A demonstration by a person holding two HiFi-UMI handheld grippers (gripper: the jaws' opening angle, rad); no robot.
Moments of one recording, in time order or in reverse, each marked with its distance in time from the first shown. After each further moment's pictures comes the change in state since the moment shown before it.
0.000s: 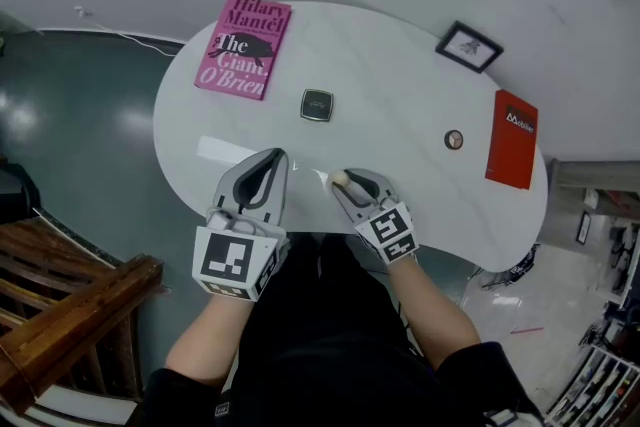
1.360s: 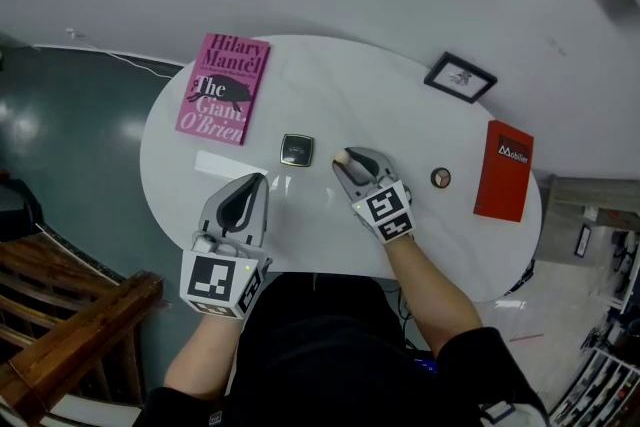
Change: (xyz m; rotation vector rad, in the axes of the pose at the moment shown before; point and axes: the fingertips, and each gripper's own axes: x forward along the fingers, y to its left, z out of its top) left arm 0.061 0.021 0.015 -0.027 0.060 0.043; right arm 0.039 -0.134 0.048 -0.055 -0.010 -0.061
